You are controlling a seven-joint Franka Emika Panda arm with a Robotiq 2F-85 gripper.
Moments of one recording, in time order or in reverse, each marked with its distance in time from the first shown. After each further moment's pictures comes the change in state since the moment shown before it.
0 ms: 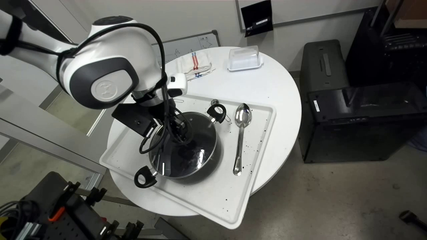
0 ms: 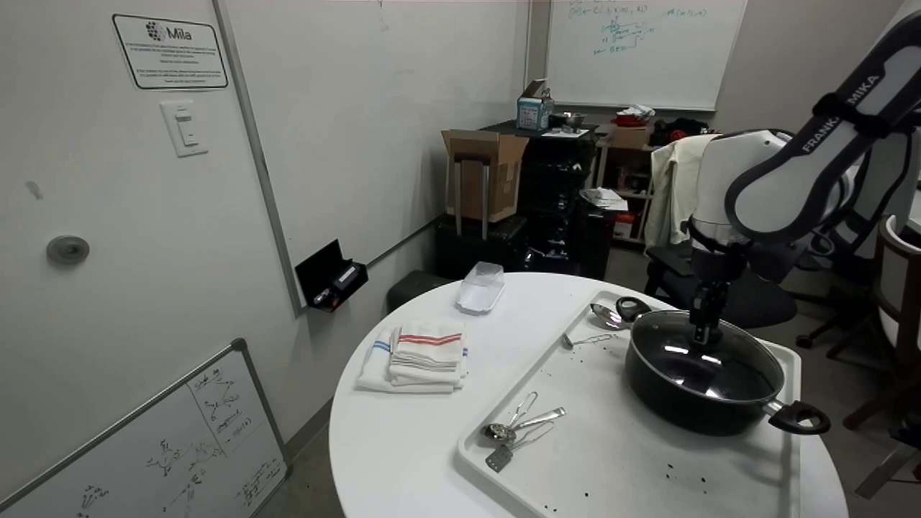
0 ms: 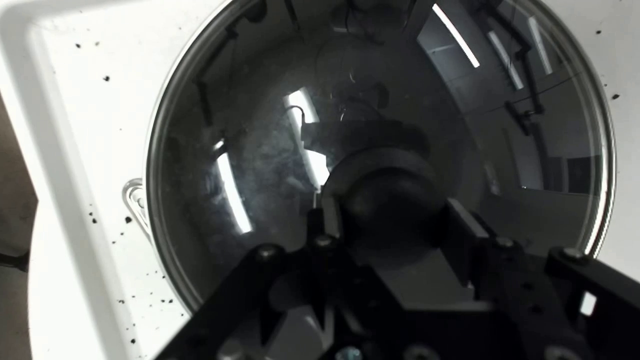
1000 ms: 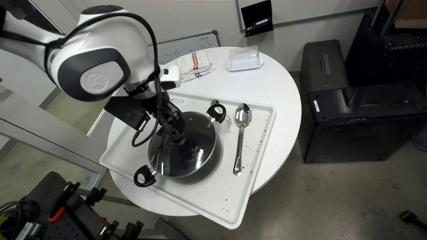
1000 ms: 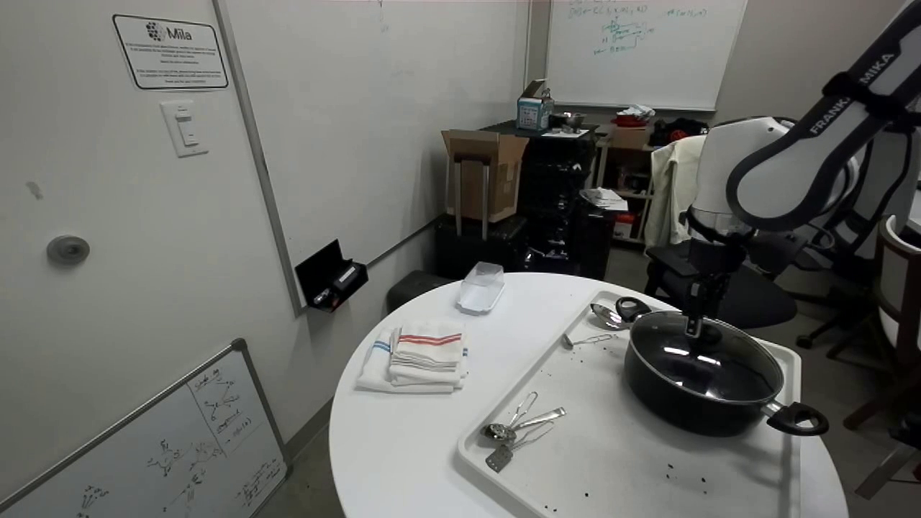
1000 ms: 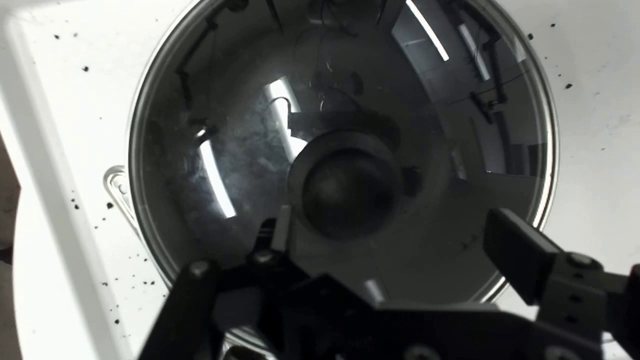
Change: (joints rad) arm -0.011 -0.054 0.038 -0.020 0.025 -0.014 -0.003
